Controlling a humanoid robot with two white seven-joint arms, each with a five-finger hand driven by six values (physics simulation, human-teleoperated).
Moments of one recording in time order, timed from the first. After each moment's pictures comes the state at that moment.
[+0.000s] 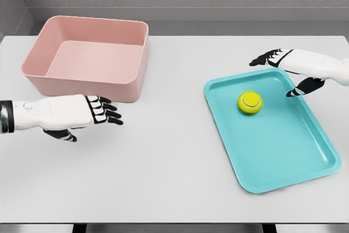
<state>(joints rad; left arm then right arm) -0.57 1.10 -0.82 -1.77 -0.34 -0.61 -0.36 -0.81 -1.03 0.94 -1.37 0.07 -0.61 0.33</state>
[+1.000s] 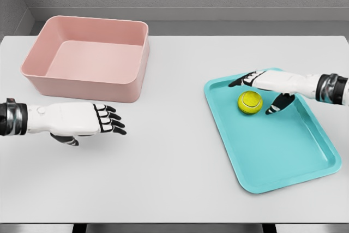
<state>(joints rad) -0.61 1.06 -0.85 -1.77 -0.40 -0.61 -0.46 -0.82 -0.90 1.04 -1.32 0.09 -0.49 0.40</state>
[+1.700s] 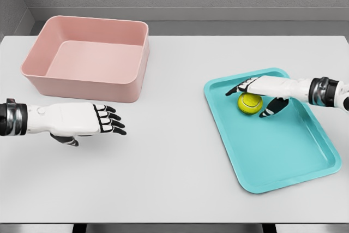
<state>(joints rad) -0.61 1.06 -0.85 -1.77 -0.40 -0.61 -0.46 -0.83 -0.87 1.07 -1.30 0.09 -0.49 0.42</state>
